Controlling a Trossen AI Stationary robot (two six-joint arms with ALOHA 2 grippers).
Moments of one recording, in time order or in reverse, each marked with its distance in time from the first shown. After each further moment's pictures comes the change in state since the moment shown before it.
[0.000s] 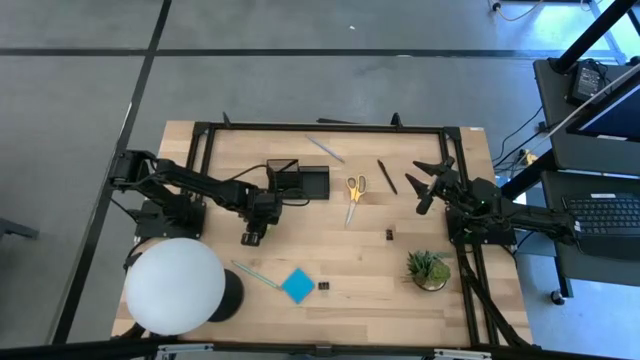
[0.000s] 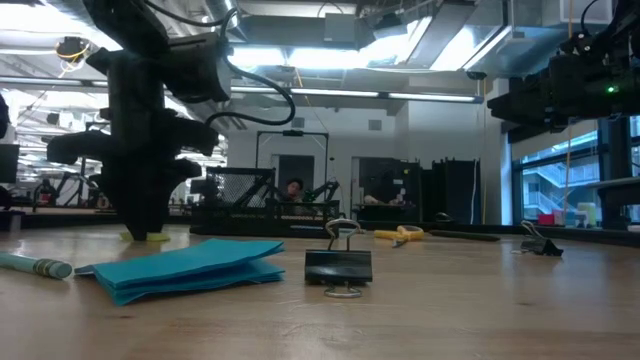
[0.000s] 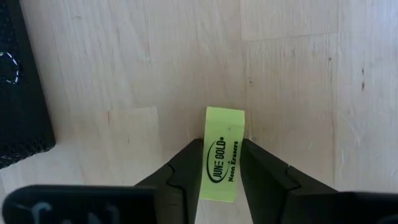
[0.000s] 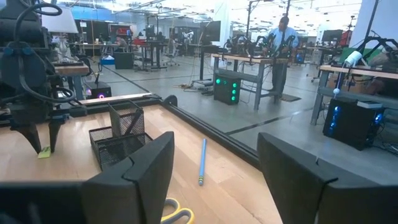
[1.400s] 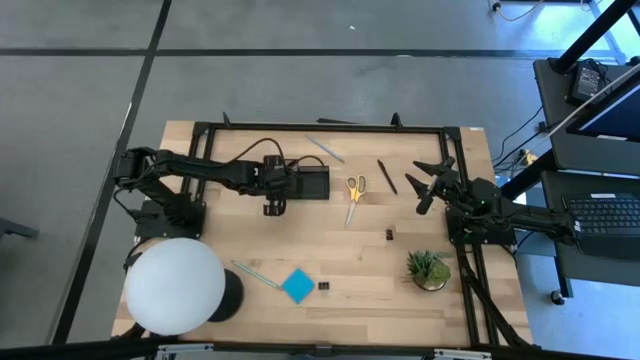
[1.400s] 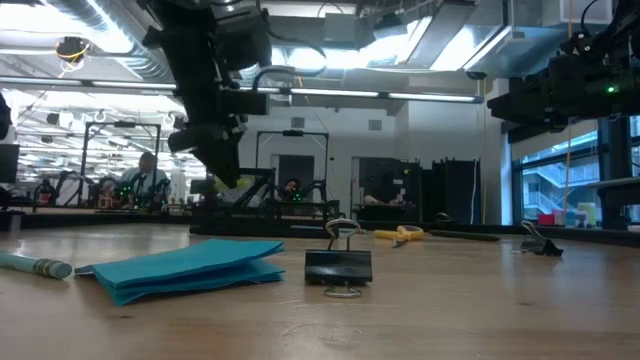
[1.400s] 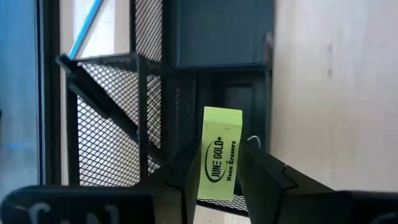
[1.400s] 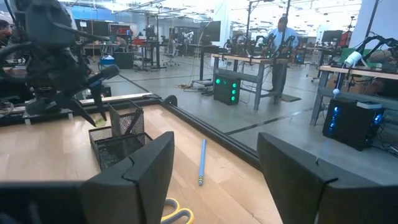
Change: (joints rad) left arm 0.140 0.002 0.246 -0.028 -0.375 0.132; right arm 0.000 0.000 0.000 0.000 0.000 -0.003
